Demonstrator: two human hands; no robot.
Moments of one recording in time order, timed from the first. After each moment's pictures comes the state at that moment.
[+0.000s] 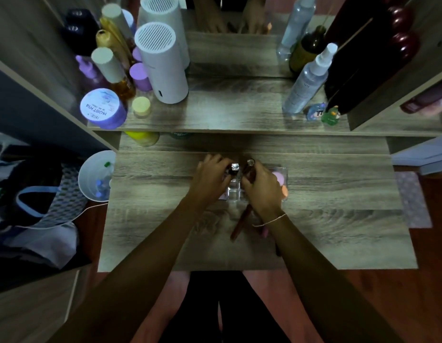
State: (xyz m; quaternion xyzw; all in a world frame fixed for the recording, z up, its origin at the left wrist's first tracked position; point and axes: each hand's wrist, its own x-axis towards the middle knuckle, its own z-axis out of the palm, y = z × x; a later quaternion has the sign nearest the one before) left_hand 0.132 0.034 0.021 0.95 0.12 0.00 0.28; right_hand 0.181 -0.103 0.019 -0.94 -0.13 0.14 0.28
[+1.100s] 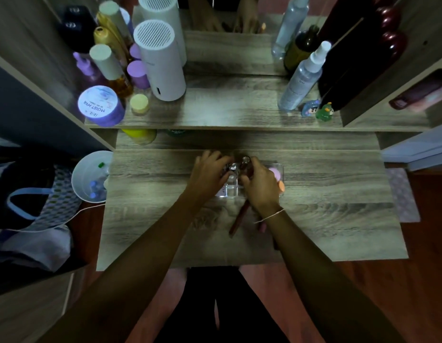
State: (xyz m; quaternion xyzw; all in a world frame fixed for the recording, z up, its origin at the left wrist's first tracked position) left_hand 0.131 0.036 0.009 0.97 0.09 0.01 0.24; right_hand 0.178 -0.106 0.023 -0.94 -0.14 0.13 0.29
